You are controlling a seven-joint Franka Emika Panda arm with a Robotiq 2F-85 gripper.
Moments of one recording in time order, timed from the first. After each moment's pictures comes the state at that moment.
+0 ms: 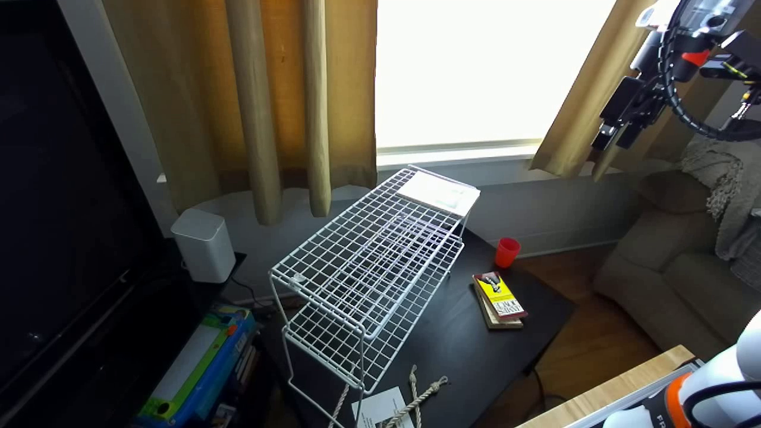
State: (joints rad) arm -0.02 -0.69 -0.25 -2.49 0.00 1.79 -0.42
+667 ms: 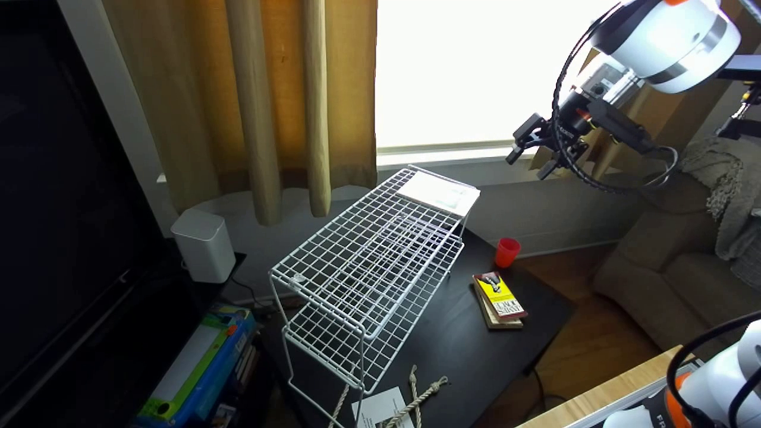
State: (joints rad) arm 0.00 -0.33 -0.25 -2.54 0.46 2.26 -0.32
